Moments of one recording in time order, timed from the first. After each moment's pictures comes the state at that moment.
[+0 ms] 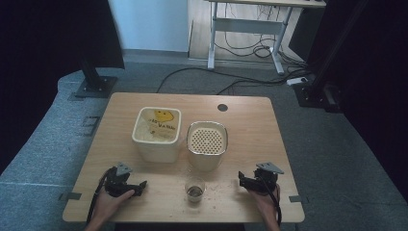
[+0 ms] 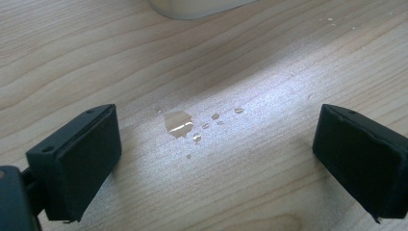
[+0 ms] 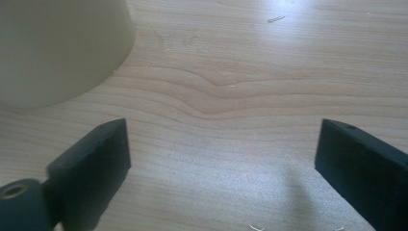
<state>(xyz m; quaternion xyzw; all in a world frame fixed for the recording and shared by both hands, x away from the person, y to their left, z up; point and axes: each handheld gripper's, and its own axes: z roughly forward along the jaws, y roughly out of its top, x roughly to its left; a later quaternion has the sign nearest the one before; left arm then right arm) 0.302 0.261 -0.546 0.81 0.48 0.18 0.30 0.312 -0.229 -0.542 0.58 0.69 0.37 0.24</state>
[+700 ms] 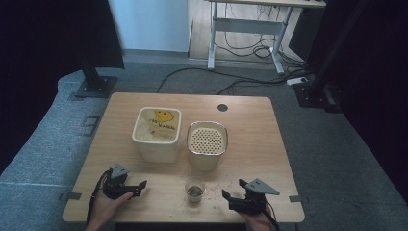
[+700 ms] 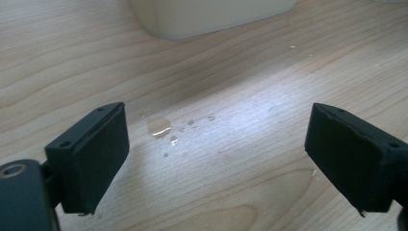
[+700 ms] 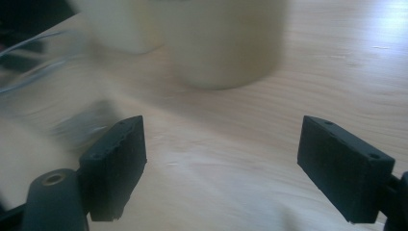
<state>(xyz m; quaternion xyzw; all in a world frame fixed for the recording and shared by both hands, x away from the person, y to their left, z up) 0.290 0.262 -0.536 0.78 0.49 0.17 0.34 0.246 -0.187 -0.529 0.45 0.73 0.49 0.16</state>
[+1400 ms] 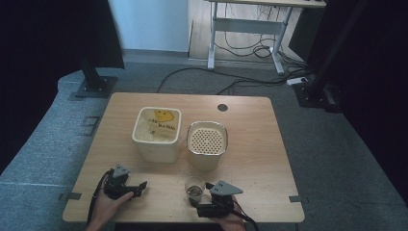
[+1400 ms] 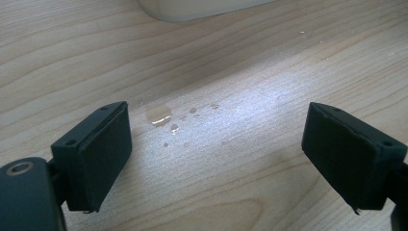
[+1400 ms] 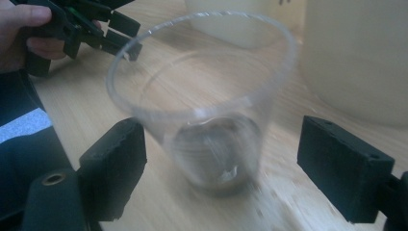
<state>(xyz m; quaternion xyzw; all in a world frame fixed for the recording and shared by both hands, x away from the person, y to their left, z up) 0.292 0.260 -0.541 0.79 0.50 0.16 0.33 0.249 -0.098 -0.534 0.35 0.78 0.51 0.11</state>
